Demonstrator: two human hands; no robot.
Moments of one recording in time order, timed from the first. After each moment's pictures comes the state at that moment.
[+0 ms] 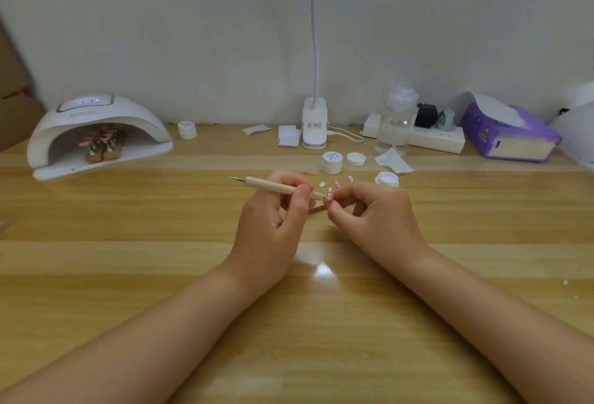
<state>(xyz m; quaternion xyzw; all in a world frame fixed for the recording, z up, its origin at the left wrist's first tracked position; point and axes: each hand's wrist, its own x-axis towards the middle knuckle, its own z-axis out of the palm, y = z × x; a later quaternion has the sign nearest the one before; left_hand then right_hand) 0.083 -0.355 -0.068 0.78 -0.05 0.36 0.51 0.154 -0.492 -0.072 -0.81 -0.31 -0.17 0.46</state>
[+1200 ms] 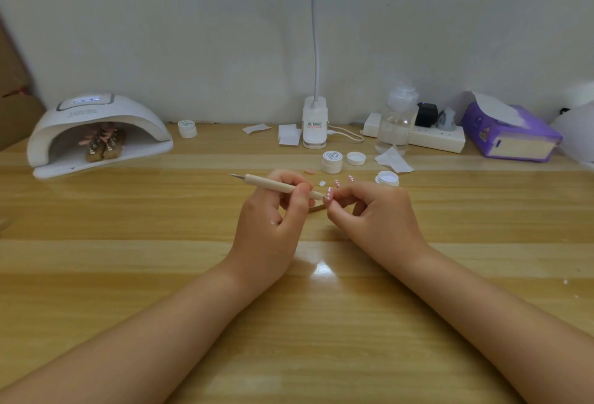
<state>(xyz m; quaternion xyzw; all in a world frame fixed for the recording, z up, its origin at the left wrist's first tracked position) 0.084 -0.354 -0.068 0.78 -0.06 0.37 0.50 0.153 -0.492 -0.071 -0.81 -0.31 -0.18 0.46</state>
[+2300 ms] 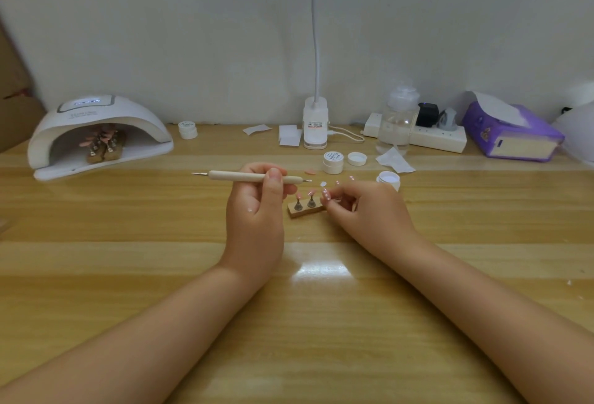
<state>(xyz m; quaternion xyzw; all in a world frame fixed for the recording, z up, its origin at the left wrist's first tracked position) 0.092 -0.350 -0.072 0.65 0.00 0.40 0.64 0.171 -0.484 -0.074 -0.88 -0.29 -0.13 0.36</state>
